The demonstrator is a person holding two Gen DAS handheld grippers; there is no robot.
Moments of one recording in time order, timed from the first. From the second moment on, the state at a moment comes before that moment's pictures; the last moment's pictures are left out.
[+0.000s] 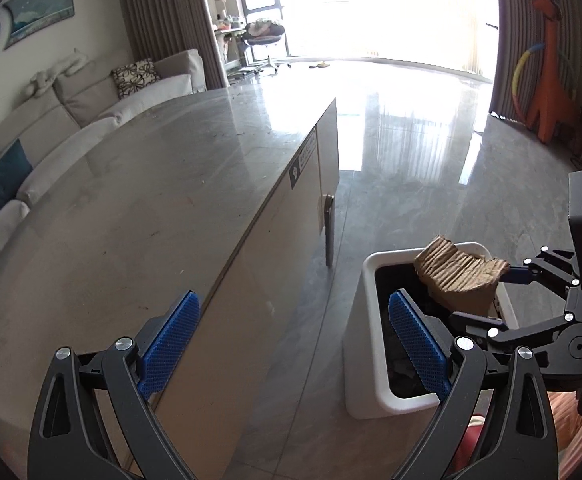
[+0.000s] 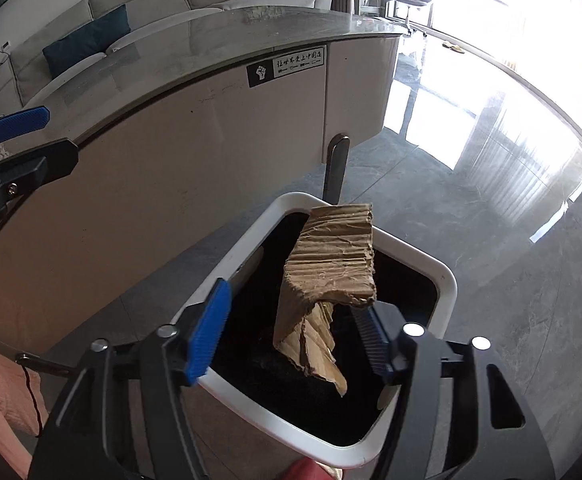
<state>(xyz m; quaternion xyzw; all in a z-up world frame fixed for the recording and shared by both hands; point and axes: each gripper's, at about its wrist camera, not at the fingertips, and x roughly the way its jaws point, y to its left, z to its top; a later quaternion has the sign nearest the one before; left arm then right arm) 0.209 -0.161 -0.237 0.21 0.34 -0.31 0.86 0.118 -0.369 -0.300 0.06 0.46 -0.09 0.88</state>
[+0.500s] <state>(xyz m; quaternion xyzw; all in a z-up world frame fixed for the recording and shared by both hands) 0.205 -0.116 -0.205 0.18 0.30 -0.26 0.90 0.102 -0.333 -0.233 -0.01 0.32 -0.11 0.94</state>
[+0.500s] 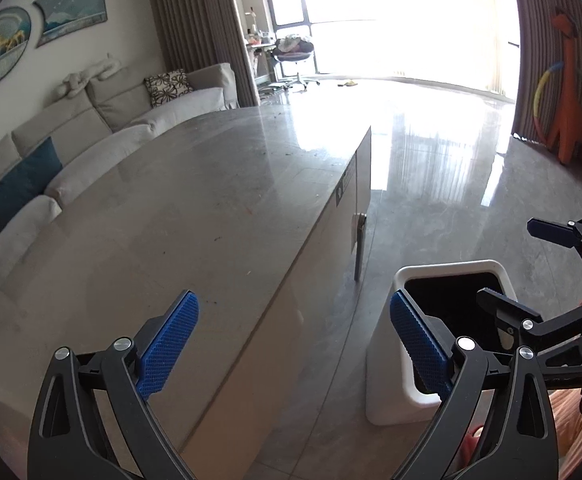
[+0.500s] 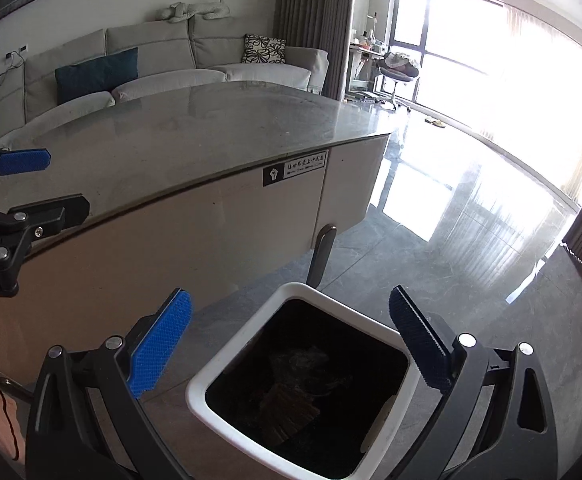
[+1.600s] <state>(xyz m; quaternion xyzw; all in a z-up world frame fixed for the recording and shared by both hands) 0.241 0.153 -0.129 0.01 0.29 -0.02 0.96 0.194 -0.135 -0.128 -0.01 0.21 0.07 0.98</state>
